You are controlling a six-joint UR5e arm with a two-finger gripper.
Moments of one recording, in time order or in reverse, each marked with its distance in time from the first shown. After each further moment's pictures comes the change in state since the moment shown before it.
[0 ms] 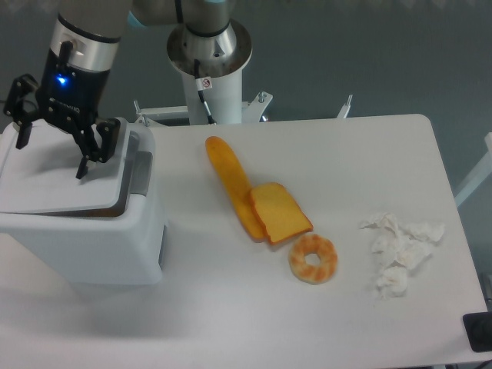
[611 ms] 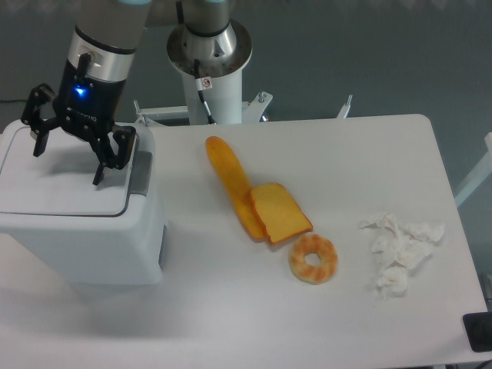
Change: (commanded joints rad) arm 0.025 0.002 -0.005 -0.005 -0.003 0.026
